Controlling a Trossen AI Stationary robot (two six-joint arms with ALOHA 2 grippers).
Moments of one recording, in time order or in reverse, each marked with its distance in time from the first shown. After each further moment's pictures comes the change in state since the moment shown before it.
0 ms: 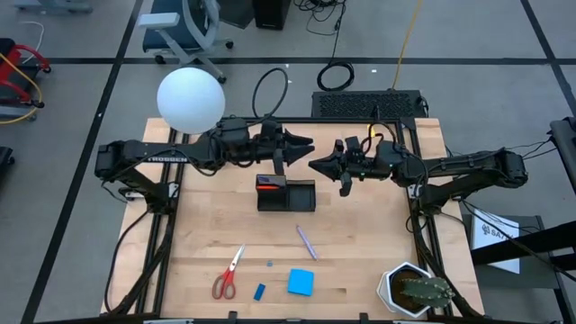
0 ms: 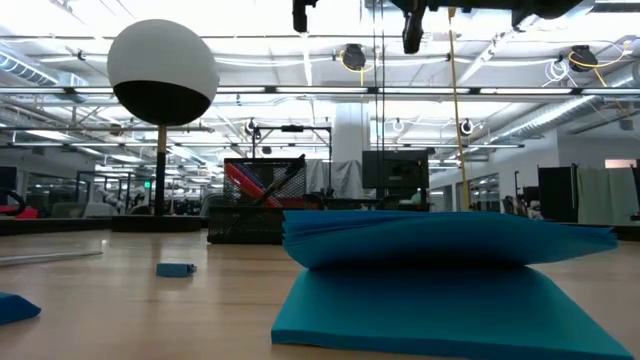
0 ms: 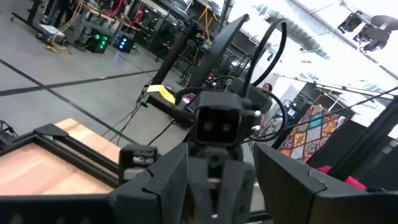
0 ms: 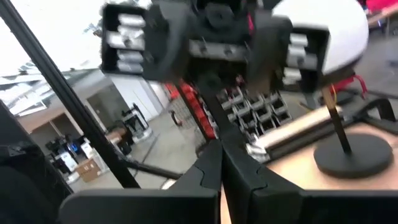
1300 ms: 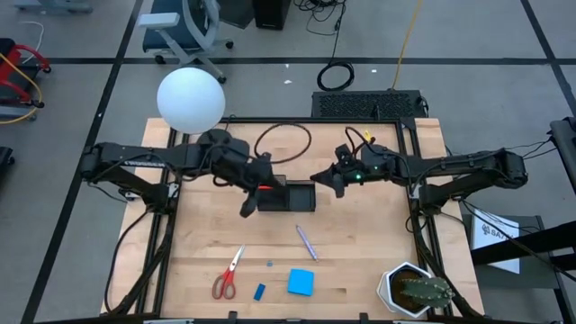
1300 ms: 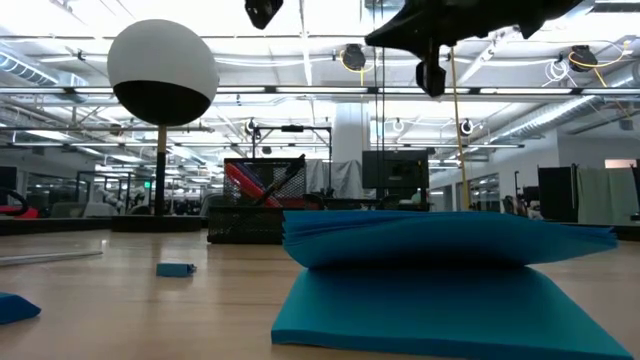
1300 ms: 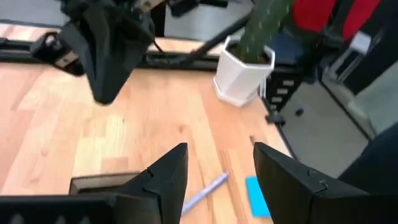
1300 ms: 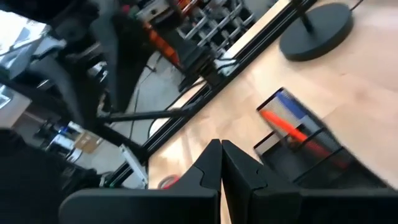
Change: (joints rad) left arm -0.126 -0.147 0.000 -0.724 0.227 0.495; right arm -0.013 0.000 0.000 -0.345 -0.051 0.259
